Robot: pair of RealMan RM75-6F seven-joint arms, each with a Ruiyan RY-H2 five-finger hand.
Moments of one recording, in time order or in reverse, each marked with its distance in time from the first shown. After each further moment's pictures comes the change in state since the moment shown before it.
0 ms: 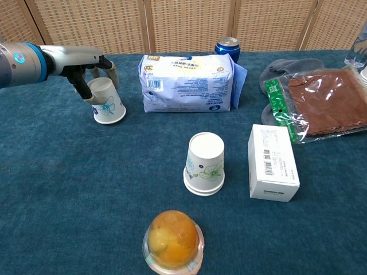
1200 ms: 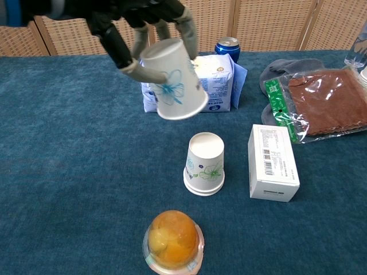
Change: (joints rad) left arm -0.043 0.288 -0.084 -0.637 0.254 0.001 -0.084; right arm -0.014 -0.016 -0.003 0.017 -0.012 0.015 0.008
